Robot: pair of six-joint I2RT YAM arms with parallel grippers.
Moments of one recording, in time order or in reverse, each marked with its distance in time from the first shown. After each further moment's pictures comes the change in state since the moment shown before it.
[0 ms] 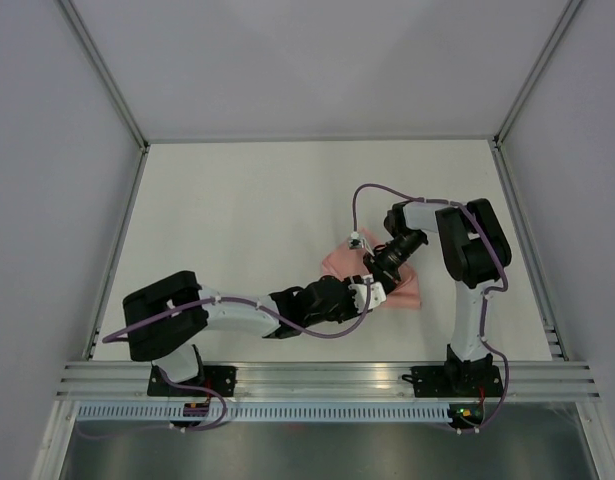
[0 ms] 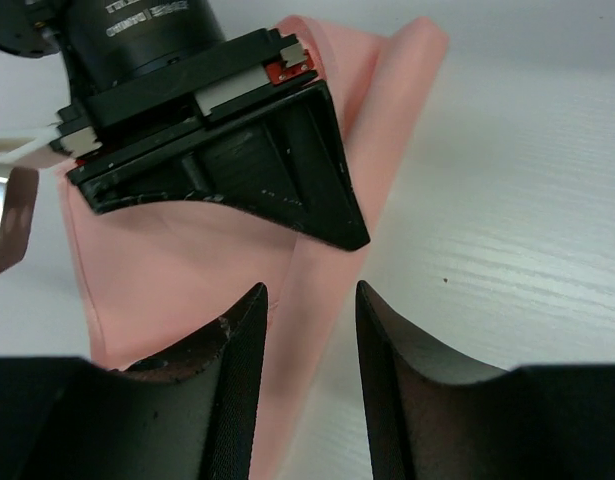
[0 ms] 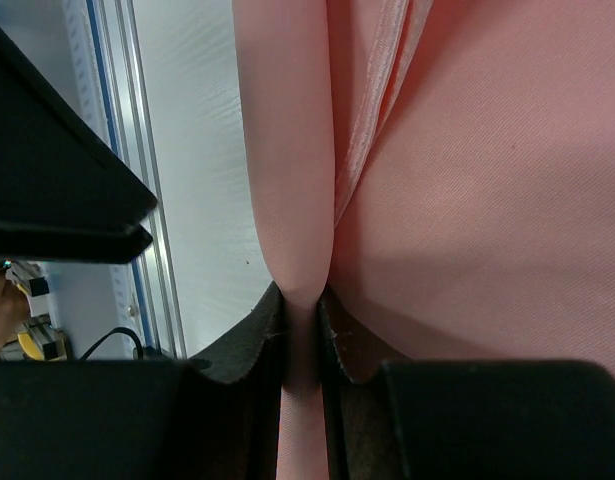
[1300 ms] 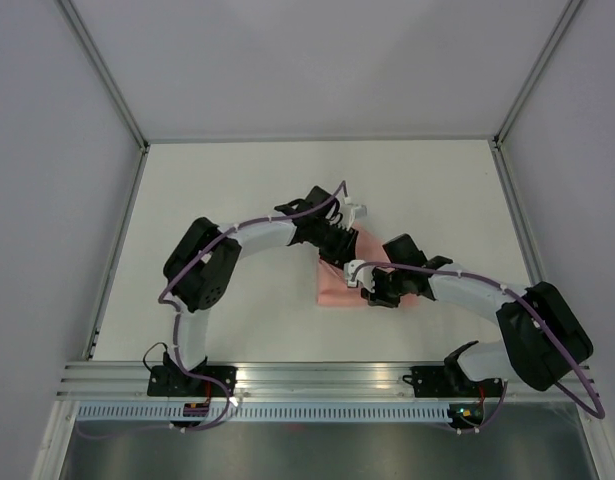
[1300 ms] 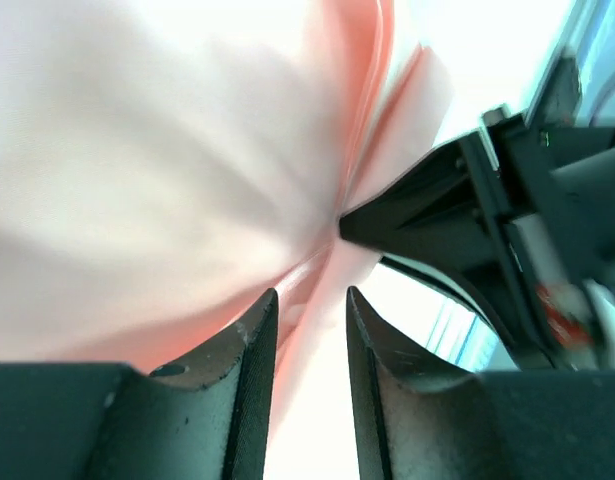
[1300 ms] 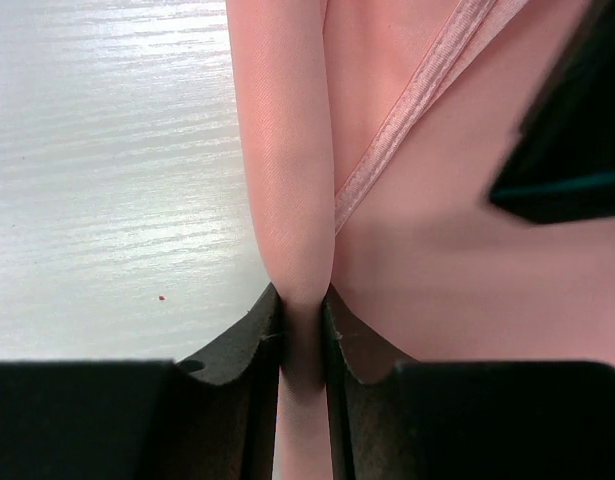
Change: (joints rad) left arm 0.478 0.439 0.681 -0.808 0.860 -0.452; right arm 0.251 -0.732 -0.637 0.832 0.403 0.243
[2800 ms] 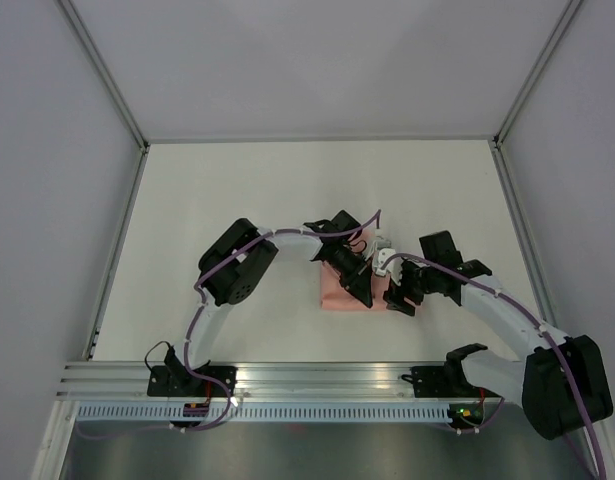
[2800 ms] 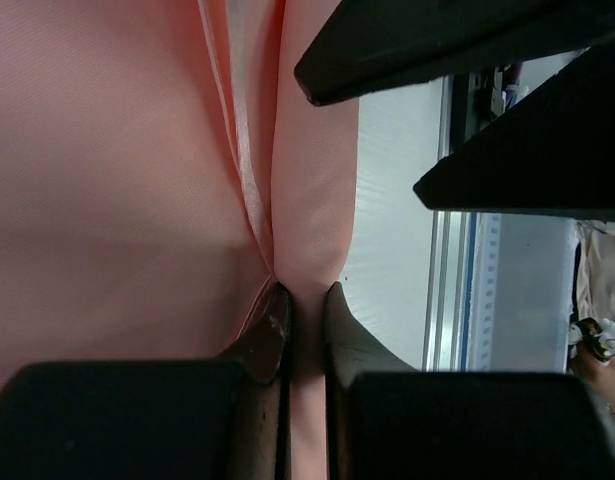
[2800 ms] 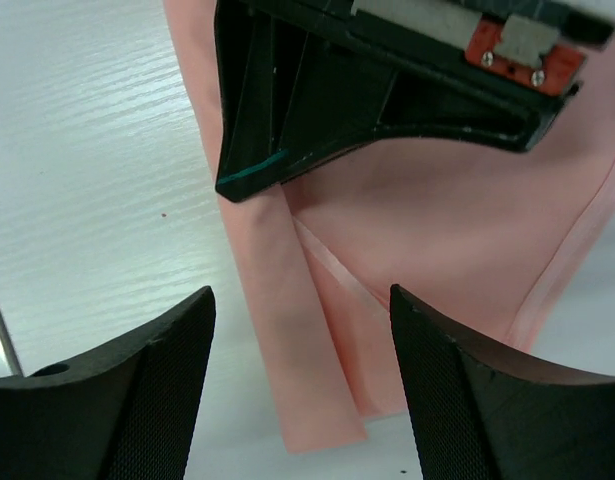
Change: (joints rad) left arm -0.103 0.174 0.035 0.061 0.257 0.222; right arm -0.251 -0.255 -0.004 -0.238 -0.132 -0.034
